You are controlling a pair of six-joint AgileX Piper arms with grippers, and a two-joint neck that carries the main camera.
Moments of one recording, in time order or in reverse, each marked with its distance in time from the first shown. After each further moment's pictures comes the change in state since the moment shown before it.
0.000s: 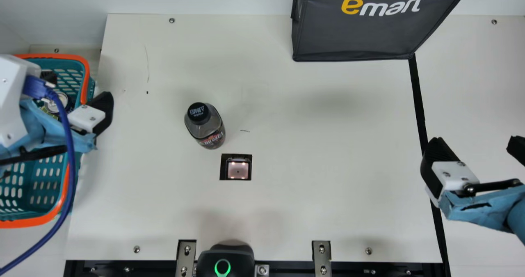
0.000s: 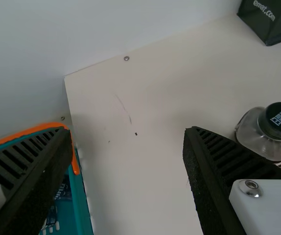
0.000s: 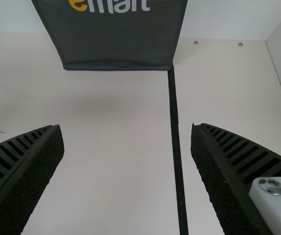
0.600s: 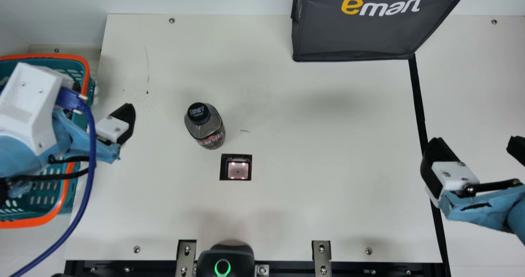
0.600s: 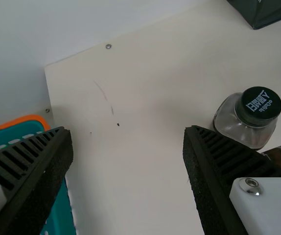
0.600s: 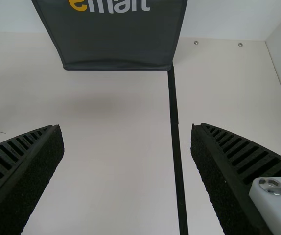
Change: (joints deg) left arm -12.8 -0.3 2.5 13.4 -1.3 -17.5; right arm 0.0 0.0 0.0 0.0 0.0 0.0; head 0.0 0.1
